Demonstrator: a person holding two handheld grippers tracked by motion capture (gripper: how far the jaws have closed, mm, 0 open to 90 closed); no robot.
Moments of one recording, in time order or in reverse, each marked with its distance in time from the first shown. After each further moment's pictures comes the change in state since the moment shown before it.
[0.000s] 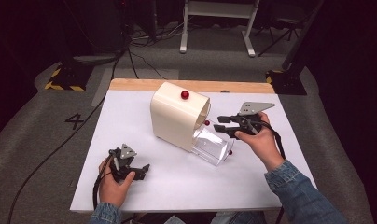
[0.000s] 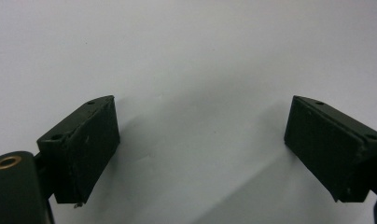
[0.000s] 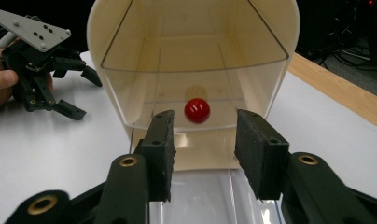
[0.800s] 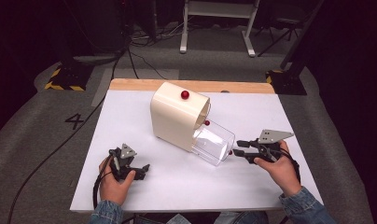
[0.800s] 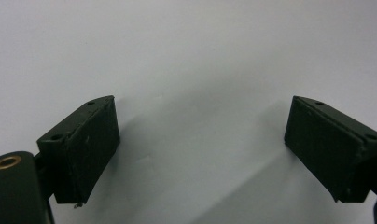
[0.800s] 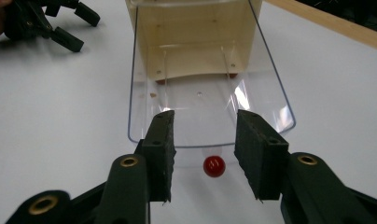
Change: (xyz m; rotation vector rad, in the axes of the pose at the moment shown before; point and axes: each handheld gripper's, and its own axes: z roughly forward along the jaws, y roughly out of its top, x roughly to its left) left arm 0.000 0.001 0.000 0.003 0.000 0.001; right arm 0.018 -0.085 -0.046 0.061 -0.053 0.032
